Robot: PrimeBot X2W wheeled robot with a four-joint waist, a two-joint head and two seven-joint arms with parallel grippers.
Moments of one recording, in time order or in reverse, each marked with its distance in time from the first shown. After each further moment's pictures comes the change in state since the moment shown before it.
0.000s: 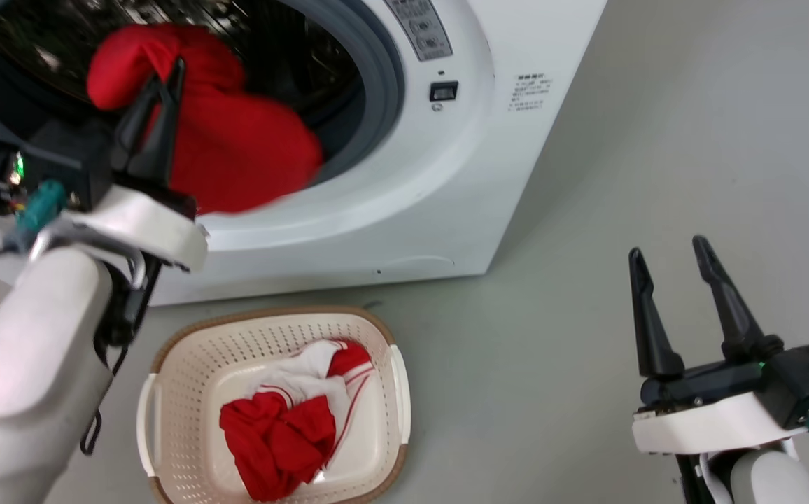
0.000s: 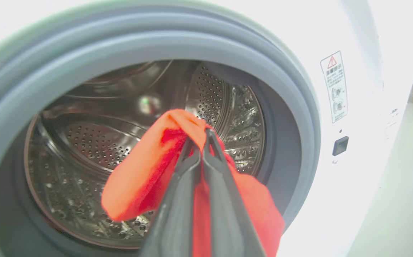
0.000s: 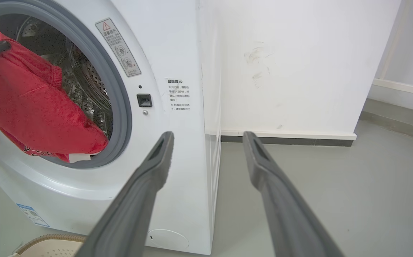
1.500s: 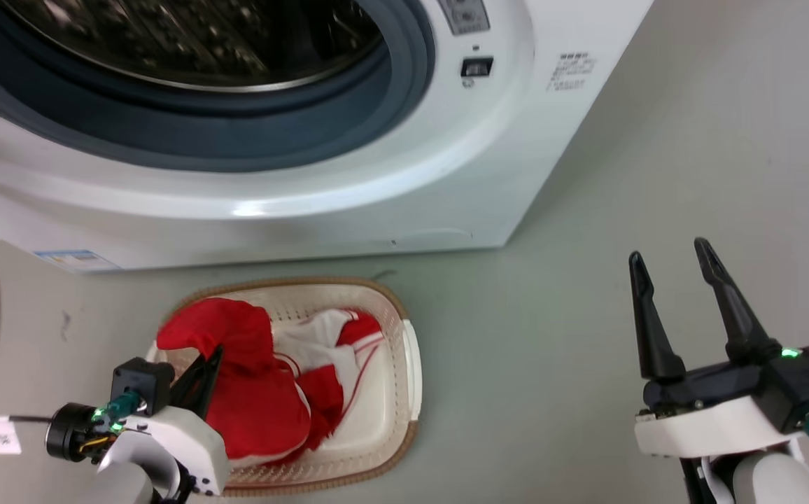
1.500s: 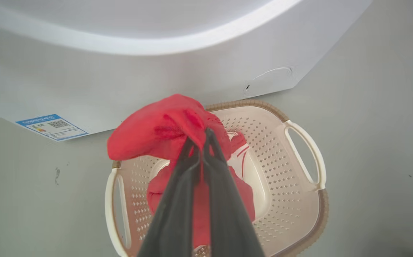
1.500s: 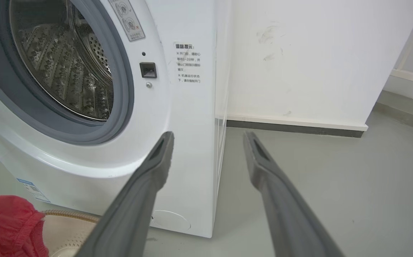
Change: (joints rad) left arm 0.448 -0.080 -0.011 0.190 -0.074 -0.055 0.017; right arm 0.019 0.000 -0.006 -0.015 -0.054 0.000 0.000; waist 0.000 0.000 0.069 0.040
